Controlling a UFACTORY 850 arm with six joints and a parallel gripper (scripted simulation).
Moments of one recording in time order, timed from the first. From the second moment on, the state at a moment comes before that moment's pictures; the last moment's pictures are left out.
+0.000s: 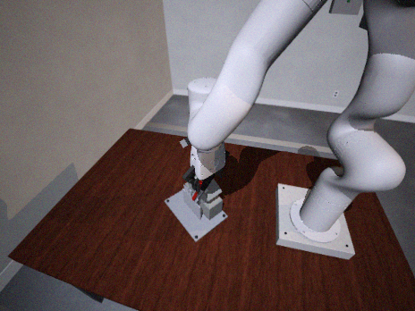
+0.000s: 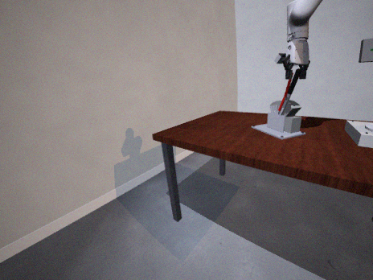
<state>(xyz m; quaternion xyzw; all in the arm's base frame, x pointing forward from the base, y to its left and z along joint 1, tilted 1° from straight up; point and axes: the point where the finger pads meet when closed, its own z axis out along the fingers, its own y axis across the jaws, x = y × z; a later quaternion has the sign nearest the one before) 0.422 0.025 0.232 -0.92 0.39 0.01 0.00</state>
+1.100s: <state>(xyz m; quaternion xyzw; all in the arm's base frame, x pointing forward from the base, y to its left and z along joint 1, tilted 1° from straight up) 0.422 0.025 0.231 -0.92 0.39 0.01 0.00</state>
